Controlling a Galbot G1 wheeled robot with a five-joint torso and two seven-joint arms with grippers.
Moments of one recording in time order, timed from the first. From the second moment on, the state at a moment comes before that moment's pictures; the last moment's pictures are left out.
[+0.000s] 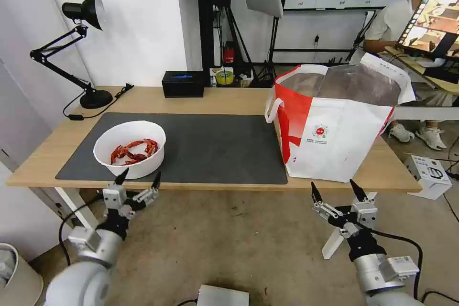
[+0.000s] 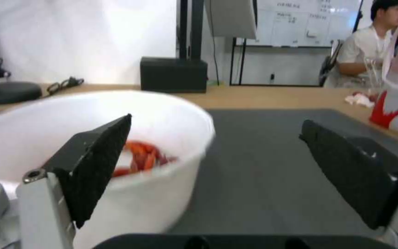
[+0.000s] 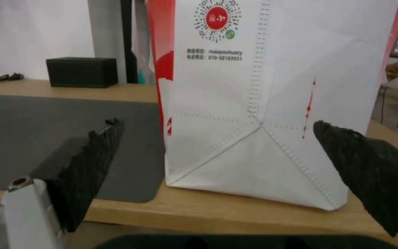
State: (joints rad) left arm 1.52 -1.11 -0.67 -2.13 -0.51 0.06 0.05; right arm -1.76 1.23 0.60 2.23 0.29 0.11 0.06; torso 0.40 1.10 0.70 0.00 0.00
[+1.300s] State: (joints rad) left arm 0.99 -0.53 -0.51 -1.74 -0.85 0.32 0.06; right arm -1.76 1.23 0.60 2.23 0.29 0.11 0.06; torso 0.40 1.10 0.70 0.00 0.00
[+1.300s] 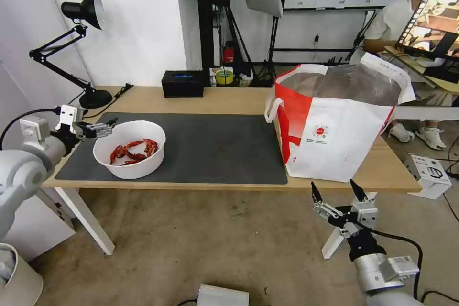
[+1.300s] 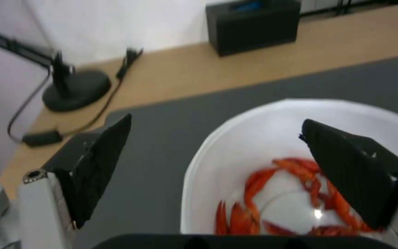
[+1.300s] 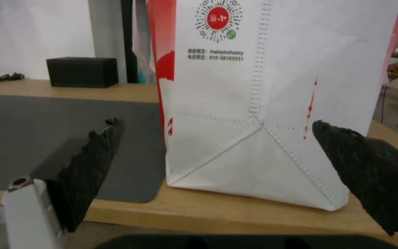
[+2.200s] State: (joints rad) left arm 0.68 -0.50 -0.18 -1.46 -0.98 0.53 0.04; right arm -1.76 1.23 0.60 2.23 0.29 0.11 0.06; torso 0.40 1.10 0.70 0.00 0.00
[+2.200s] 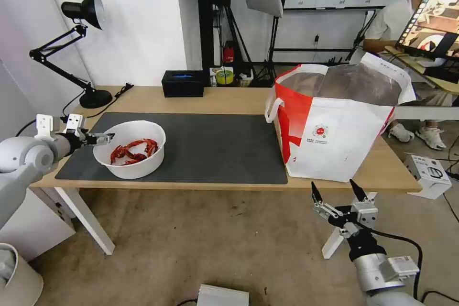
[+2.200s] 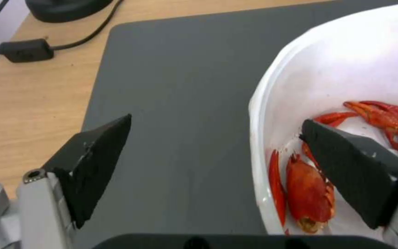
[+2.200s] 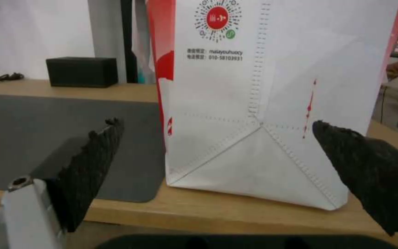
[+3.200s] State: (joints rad) left arm 0.76 -0.53 -0.23 -1.49 -0.96 0.53 0.07; right arm -1.76 1.23 0.60 2.23 0.29 0.11 0.06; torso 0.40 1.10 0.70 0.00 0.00
